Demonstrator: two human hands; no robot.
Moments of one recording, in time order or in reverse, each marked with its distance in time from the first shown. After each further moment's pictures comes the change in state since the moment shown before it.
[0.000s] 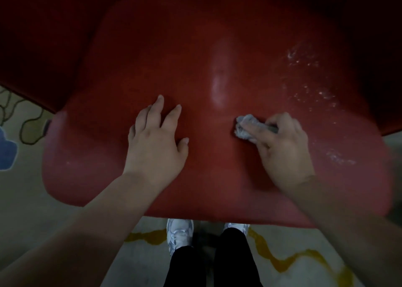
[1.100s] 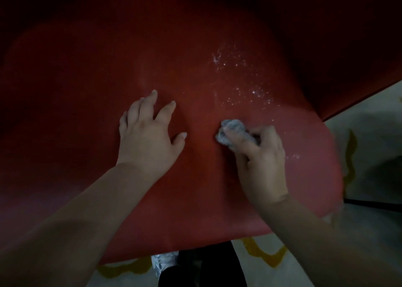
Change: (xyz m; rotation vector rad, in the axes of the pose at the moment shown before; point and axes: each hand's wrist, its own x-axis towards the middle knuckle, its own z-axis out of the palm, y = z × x) left_hand 0.069 0.098 0.031 0.122 -0.006 0.230; right_hand -0.028 0.052 -0.015 0.160 0.188 0.278
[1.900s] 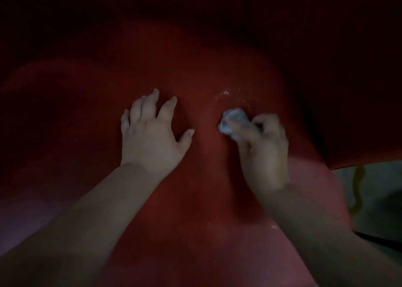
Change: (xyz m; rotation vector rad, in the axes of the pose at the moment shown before) left_hand 0.092 0.014 -0.013 -0.004 0.055 -0.061; right_hand 0.118 0.015 0.017 0.014 -0.012 0.038
